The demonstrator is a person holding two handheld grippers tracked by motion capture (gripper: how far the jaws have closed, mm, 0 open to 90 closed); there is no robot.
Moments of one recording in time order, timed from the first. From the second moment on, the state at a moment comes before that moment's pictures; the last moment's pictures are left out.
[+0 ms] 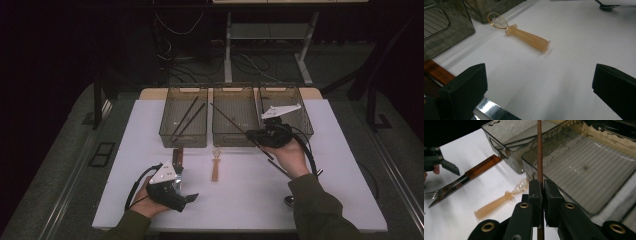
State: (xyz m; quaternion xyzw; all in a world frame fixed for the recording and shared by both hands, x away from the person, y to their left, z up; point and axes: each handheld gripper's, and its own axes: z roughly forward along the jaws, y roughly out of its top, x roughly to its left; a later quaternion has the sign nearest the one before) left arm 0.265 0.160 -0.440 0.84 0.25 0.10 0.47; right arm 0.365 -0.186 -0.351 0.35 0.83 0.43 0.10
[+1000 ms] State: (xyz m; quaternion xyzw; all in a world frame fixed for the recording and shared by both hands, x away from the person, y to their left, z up) left arm 0.265 0.161 -0.440 0.84 0.25 0.10 0.47; right arm 0.435 -0.081 -0.336 0.36 0.80 0.46 0.12
